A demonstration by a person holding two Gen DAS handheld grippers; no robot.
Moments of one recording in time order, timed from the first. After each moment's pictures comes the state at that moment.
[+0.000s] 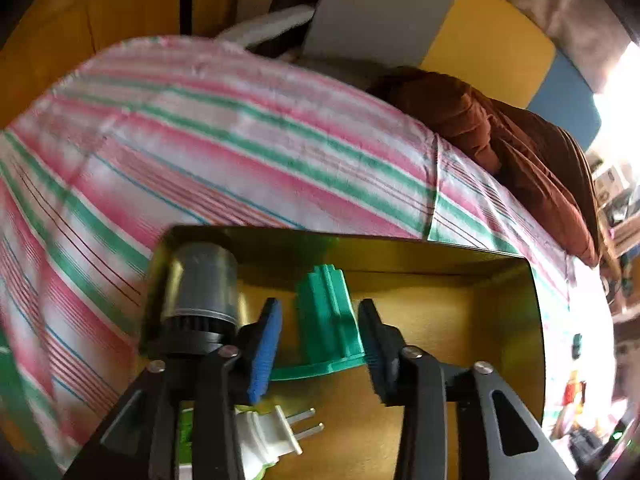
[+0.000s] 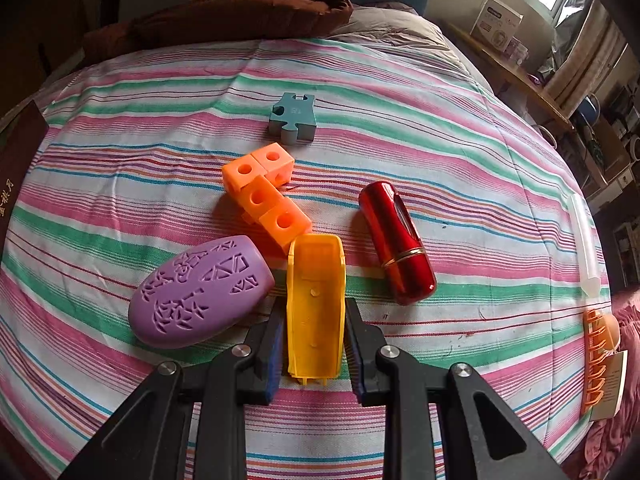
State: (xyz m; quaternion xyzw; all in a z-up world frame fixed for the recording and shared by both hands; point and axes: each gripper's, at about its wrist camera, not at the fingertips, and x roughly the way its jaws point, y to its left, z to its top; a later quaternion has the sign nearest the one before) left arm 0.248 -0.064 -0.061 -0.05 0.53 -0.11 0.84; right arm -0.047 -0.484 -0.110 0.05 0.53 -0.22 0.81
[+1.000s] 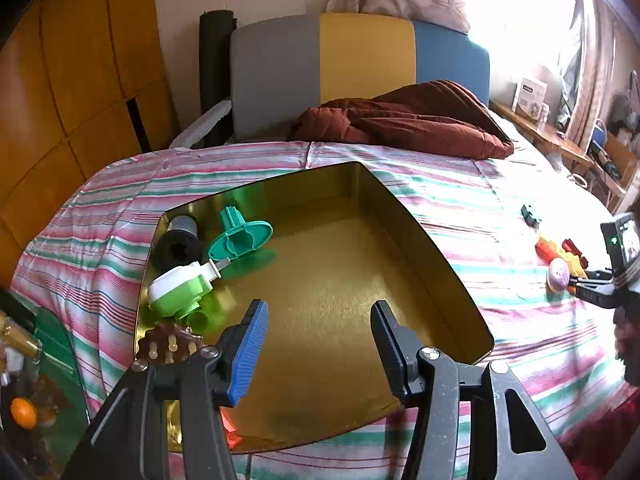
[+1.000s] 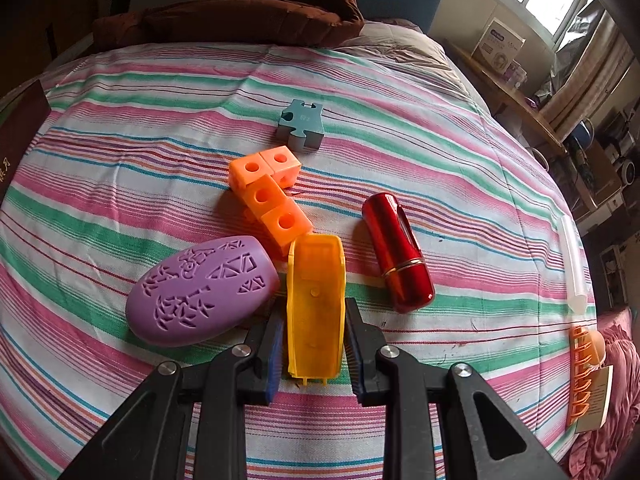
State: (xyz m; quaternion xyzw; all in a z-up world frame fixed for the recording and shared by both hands) left arm 0.031 -0.114 -0.013 0.10 0.39 -0.19 0.90; right arm -0.048 -0.470 -0.110 0.01 0.52 -0.23 0.82
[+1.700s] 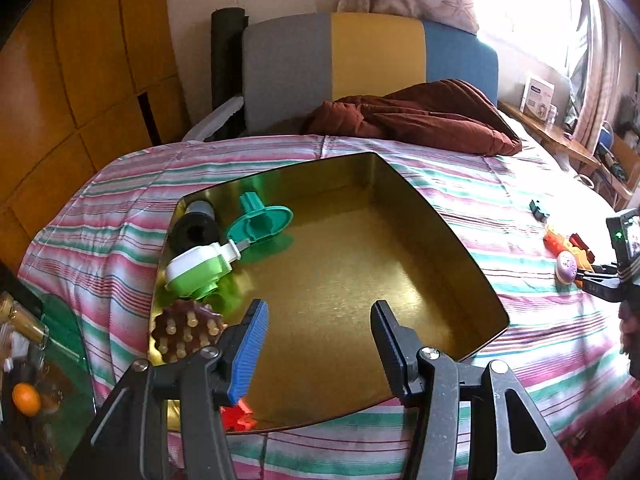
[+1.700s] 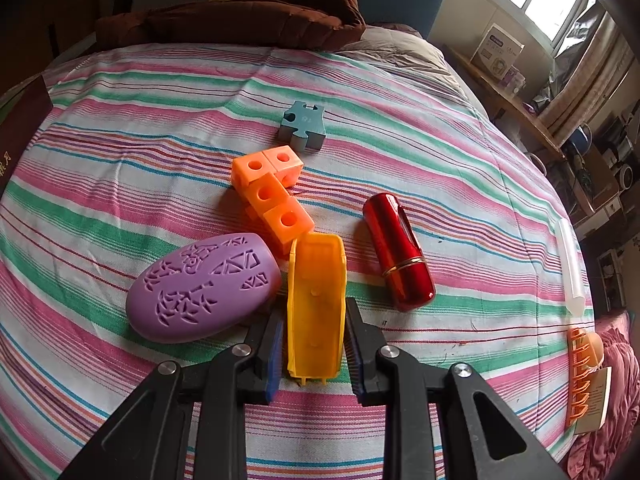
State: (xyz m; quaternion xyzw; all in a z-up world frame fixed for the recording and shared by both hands) left arm 0.022 -0.092 -0.020 0.09 0.39 -0.17 0.90; right arm -0.052 -0.466 -0.111 0.00 0.52 -0.23 0.82
